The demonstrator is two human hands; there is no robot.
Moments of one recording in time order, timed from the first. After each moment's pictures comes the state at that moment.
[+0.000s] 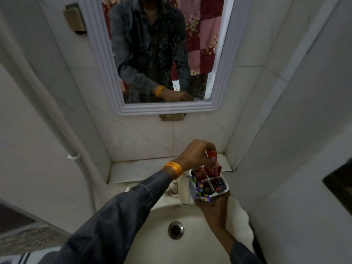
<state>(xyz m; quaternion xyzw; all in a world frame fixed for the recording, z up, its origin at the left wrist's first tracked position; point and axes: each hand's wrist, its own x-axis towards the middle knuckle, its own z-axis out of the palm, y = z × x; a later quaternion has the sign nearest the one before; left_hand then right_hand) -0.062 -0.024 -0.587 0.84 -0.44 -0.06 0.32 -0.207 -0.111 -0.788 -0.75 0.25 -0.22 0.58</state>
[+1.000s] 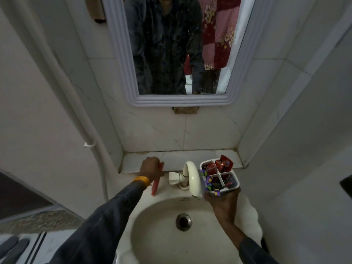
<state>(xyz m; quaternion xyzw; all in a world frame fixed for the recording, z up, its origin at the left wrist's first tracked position) -0.042 0.129 -0.701 0.97 -0.08 -0.13 0.18 -0.211 -0.109 -0.794 -0.74 0.26 -0.24 0.58</state>
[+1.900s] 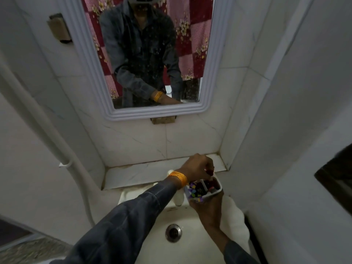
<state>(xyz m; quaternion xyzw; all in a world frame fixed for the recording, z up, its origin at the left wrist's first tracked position) -0.081 -0.050 -0.623 0.86 -0.45 -0.11 0.21 -0.209 -0.108 -0.784 -0.75 0.26 -0.20 0.58</state>
